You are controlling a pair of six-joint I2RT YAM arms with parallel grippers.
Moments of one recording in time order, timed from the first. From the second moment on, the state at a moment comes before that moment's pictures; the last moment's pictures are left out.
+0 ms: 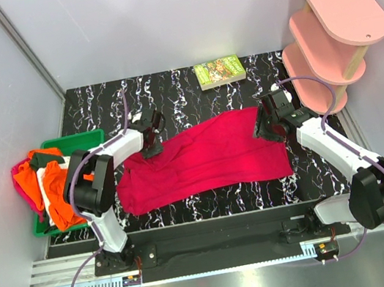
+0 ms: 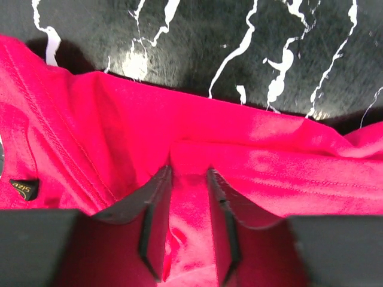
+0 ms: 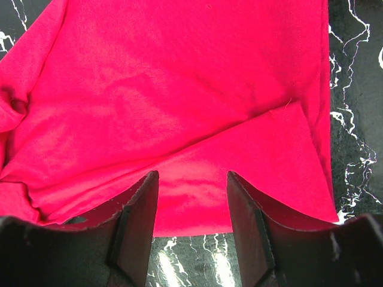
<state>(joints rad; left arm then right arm) -0.40 1.83 1.17 -0.53 -0.30 -0.67 0.33 1.31 0.96 -0.59 0.11 0.64</state>
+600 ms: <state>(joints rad) -0.40 1.83 1.17 -0.52 -0.30 -0.66 0.32 1.31 0.97 -0.60 0.15 0.64</state>
